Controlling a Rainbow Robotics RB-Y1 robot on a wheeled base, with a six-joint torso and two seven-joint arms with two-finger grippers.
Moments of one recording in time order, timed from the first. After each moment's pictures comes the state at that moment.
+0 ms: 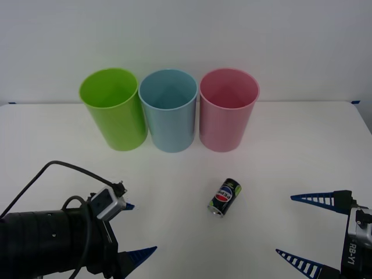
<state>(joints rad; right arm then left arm) 0.48 -0.41 -0.41 -2.28 1.53 -1.35 -0.20 0.10 1.18 -0.45 -2.47 -2.15 -0.73 1.46</state>
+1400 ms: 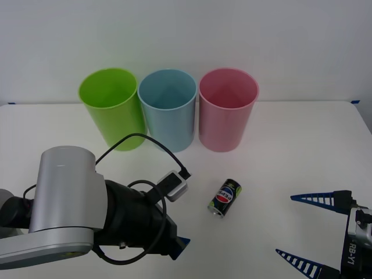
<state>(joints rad) 0.48 -0.41 -0.41 -2.28 1.53 -1.35 -0.20 -0.68 0.90 -1.00 -2.33 -2.32 -1.23 2.17</state>
